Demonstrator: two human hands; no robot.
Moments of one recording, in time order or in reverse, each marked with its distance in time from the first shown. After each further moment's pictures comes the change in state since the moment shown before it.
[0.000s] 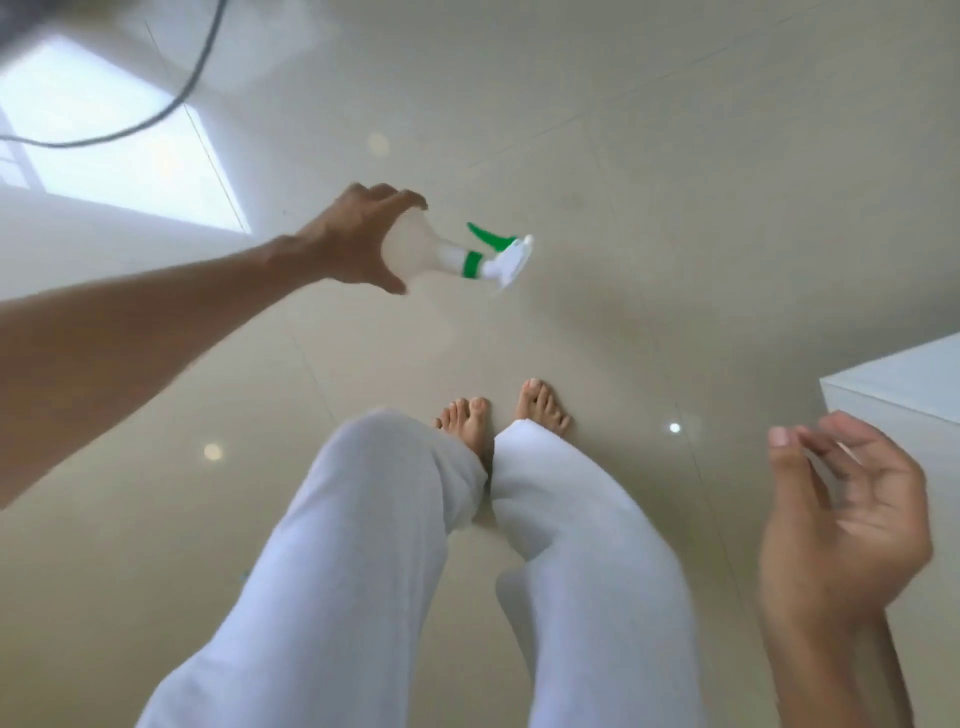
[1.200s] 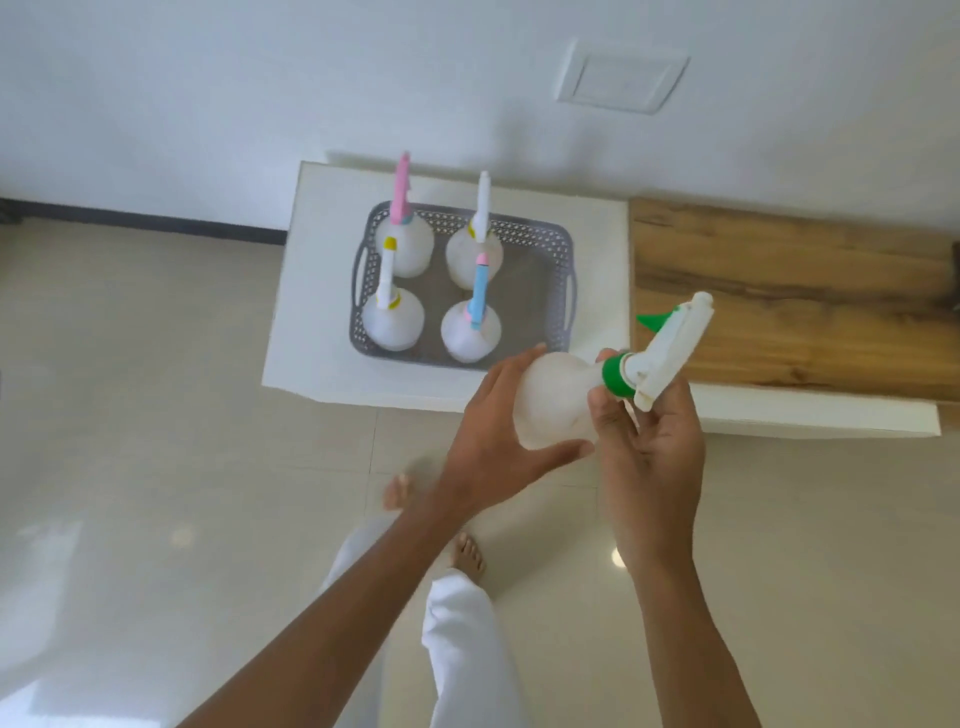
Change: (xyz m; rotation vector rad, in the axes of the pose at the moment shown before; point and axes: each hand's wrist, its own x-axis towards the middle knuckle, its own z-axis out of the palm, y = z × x) left_hand -0.323 0.822 0.074 -0.407 -0.256 0.841; right_hand -0.120 -0.088 -0.558 0.413 0.710 0.149
